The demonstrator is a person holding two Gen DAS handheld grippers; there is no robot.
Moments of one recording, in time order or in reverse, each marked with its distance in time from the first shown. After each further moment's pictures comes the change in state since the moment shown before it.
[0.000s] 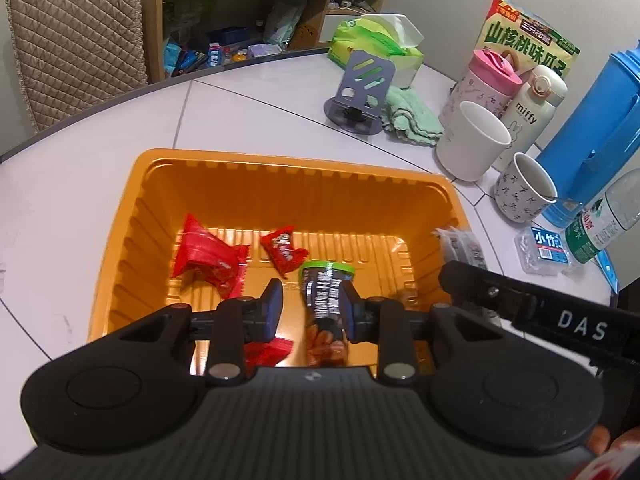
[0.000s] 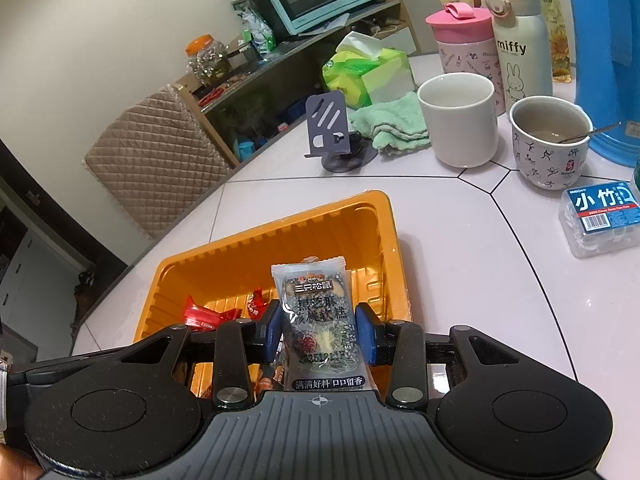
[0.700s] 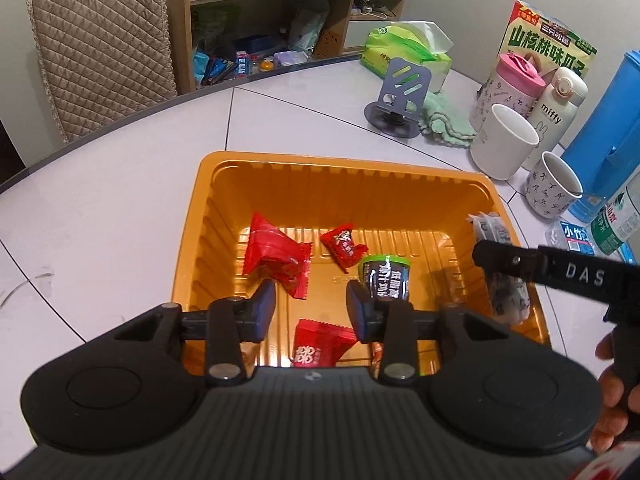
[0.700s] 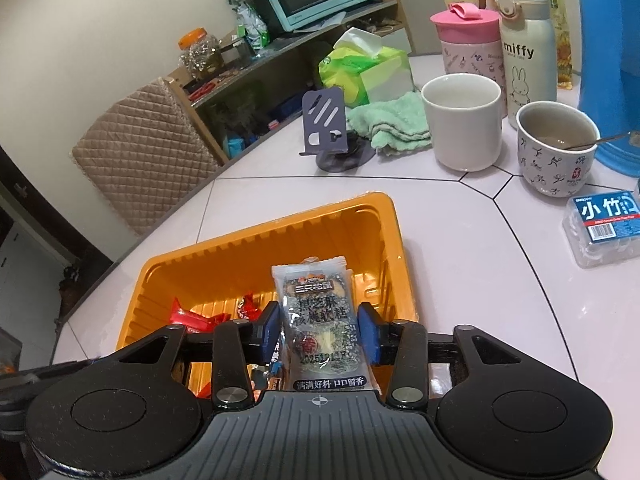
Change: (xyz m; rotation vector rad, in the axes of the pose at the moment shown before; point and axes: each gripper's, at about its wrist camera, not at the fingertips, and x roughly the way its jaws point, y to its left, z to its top) left arm -0.017 0.030 -0.007 0.023 -0.017 0.072; right arm 0.018 0.008 0.004 -0.018 0.000 -0.048
